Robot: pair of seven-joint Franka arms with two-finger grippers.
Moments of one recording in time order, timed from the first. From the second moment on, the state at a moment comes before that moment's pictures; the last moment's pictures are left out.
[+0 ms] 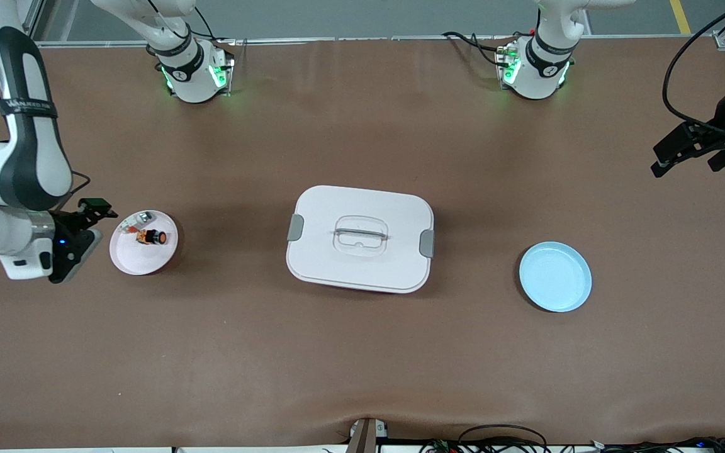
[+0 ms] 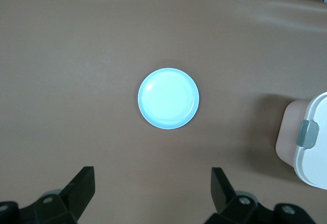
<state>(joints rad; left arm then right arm) -0.05 -0.07 0.00 -1.65 0.00 1.71 -0.16 -0.12 0.37 0.01 -1.63 0.00 1.66 -0.93</state>
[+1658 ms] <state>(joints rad) -0.06 -0.03 0.00 -1.61 0.00 1.65 -0.16 -0.10 0.30 0.03 -1.30 0.01 1.38 0.17</state>
